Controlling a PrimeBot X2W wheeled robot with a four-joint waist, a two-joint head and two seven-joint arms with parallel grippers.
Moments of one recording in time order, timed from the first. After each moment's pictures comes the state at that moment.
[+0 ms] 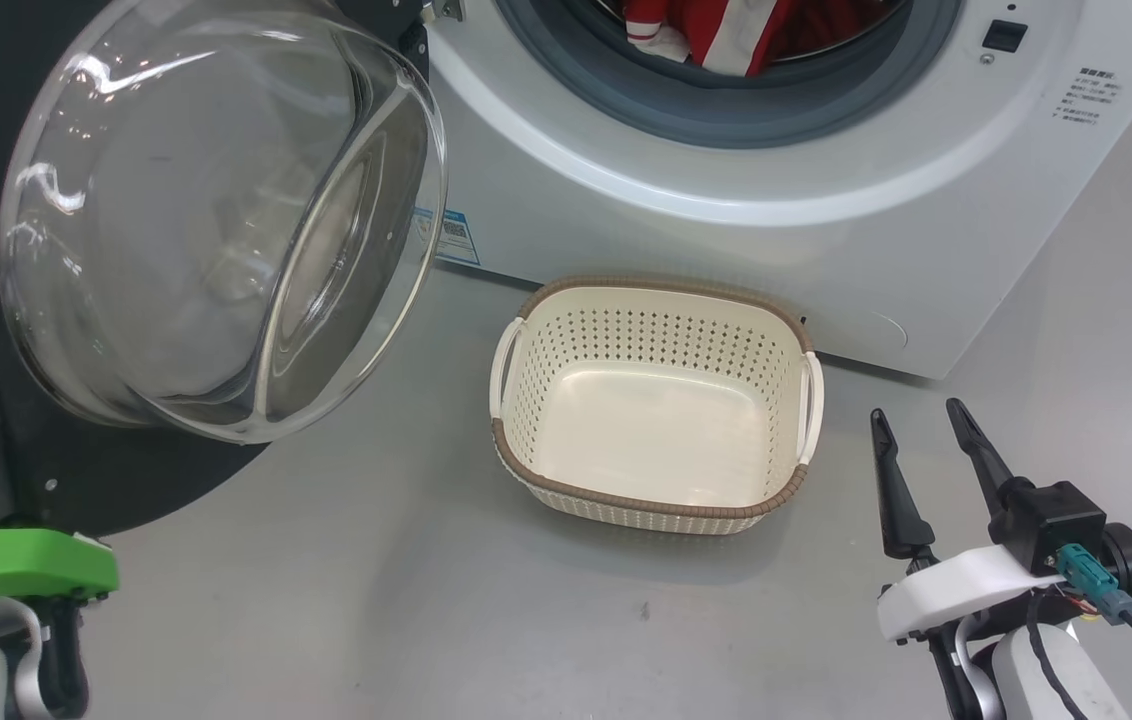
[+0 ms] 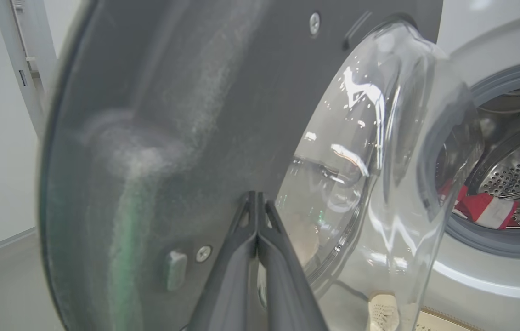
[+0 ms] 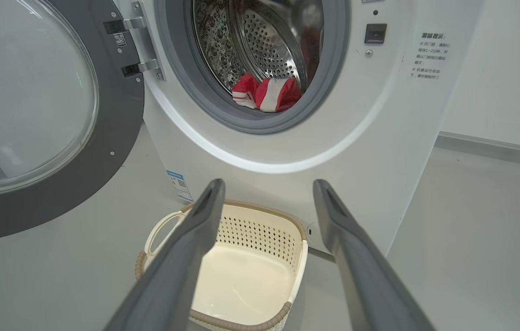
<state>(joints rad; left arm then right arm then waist) -0.17 0.21 0.04 0.21 -0.57 0.11 -0.21 -0.08 -0.05 0.11 0.24 0.18 0.04 -0.26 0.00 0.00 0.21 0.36</state>
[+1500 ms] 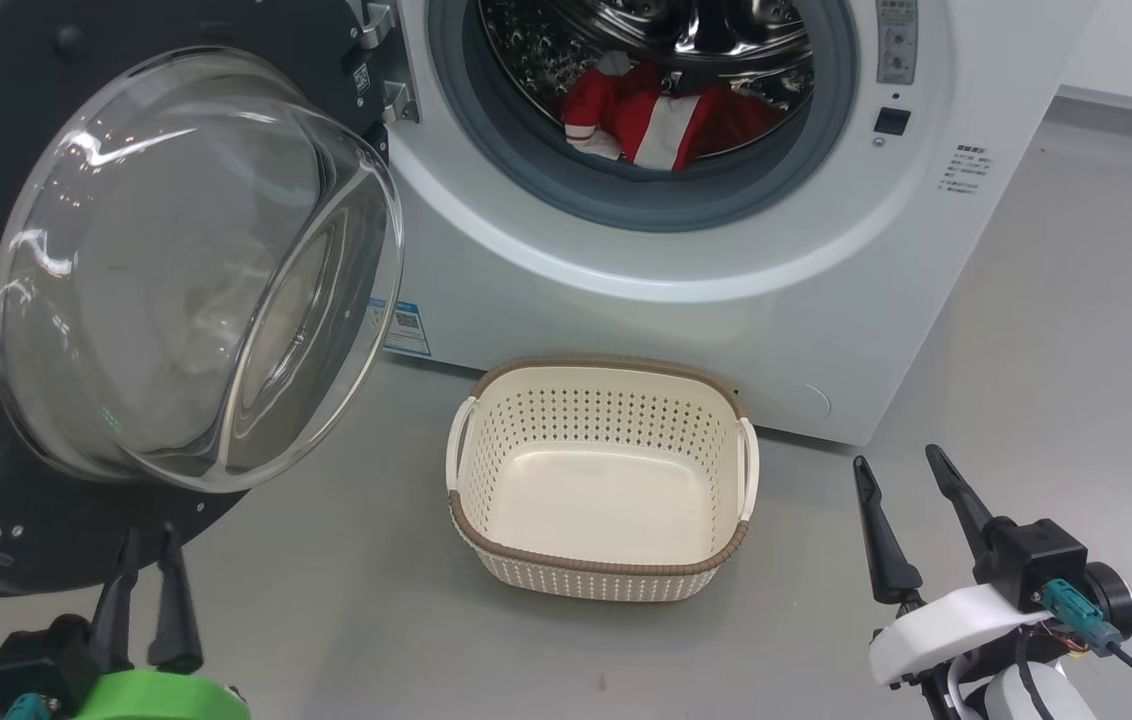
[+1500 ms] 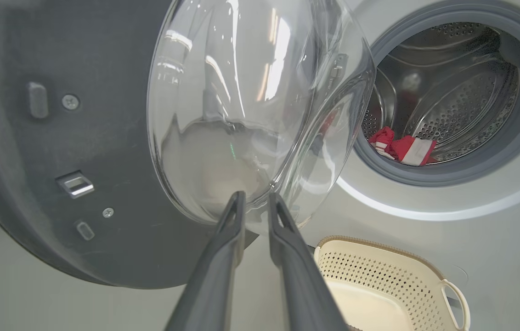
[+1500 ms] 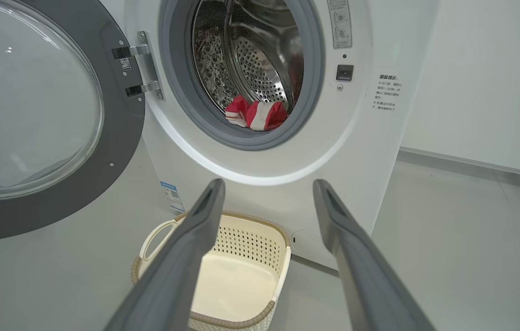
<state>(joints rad) 0.04 0.15 -0.08 0.17 -0.49 0.11 -0.25 -0.04 -0.05 0.12 0.27 0.18 0.07 -0.26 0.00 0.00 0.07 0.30</state>
